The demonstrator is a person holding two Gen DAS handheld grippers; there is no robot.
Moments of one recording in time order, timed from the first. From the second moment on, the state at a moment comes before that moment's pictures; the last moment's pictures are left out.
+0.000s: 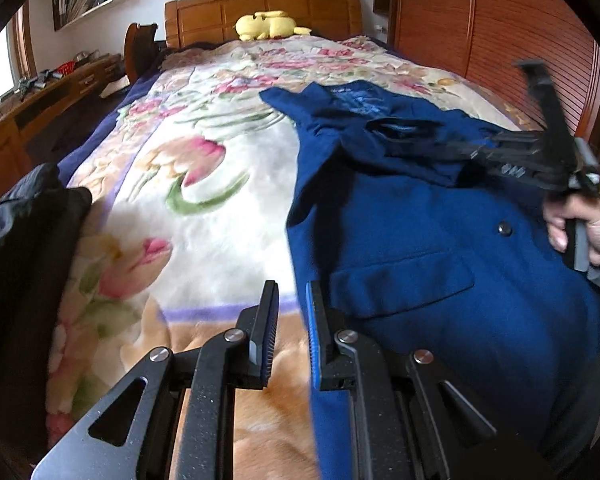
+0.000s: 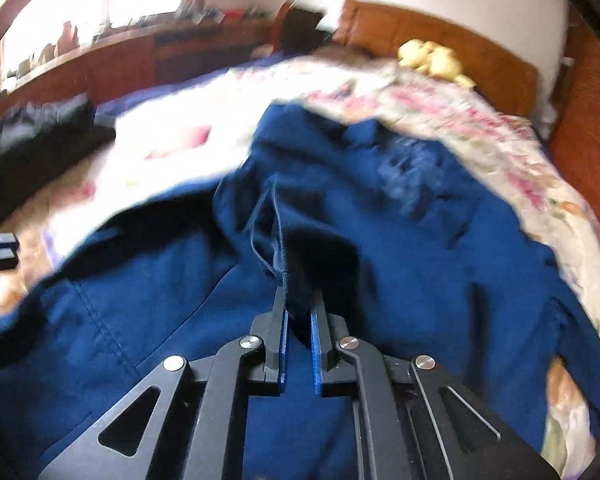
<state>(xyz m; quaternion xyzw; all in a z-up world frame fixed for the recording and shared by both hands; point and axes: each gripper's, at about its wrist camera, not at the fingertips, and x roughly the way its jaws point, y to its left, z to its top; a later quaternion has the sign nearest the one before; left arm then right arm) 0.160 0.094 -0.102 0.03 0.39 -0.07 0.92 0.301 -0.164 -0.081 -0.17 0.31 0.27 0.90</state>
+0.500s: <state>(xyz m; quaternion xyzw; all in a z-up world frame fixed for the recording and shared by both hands) 0.177 0.016 -0.088 0.04 0.37 -0.13 0.92 0.226 -0.309 -0.040 -0.02 0.24 0.18 0.95</state>
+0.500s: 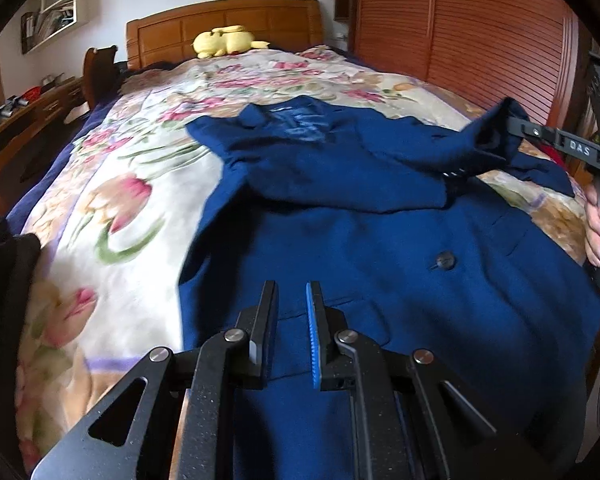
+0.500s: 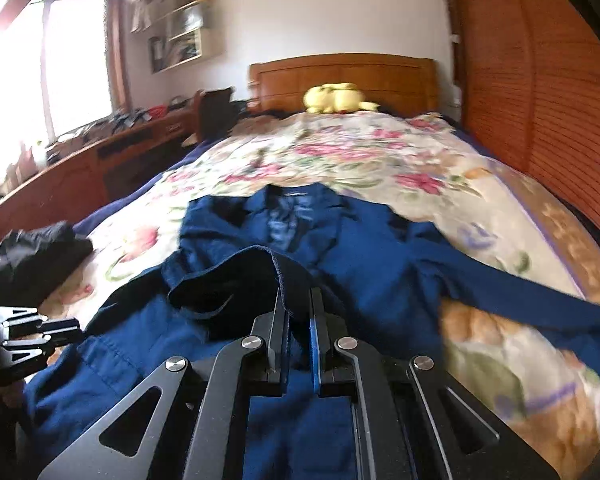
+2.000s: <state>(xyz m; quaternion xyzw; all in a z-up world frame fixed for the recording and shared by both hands) 0.377 0.002 -0.128 0.06 0.48 -0.10 0.87 0.161 -0.364 -0.083 -0.06 0.29 0.15 0.94</state>
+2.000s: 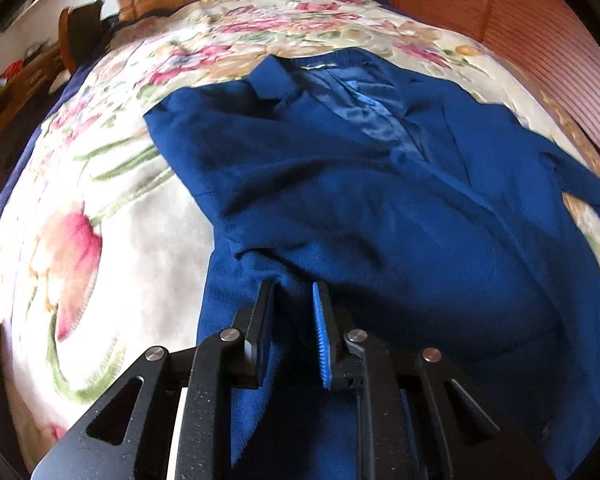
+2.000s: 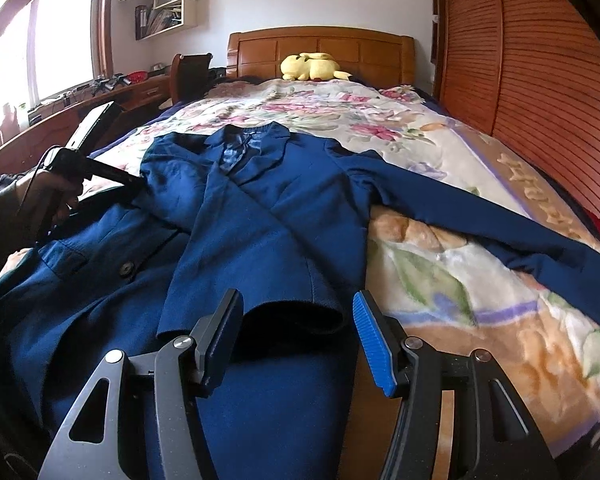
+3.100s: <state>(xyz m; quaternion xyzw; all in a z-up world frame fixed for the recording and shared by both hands) 0.278 0.086 -0.076 0.01 0.39 -0.14 0.91 0.228 -0.257 -0.111 -0.18 0.38 0.30 0.85</state>
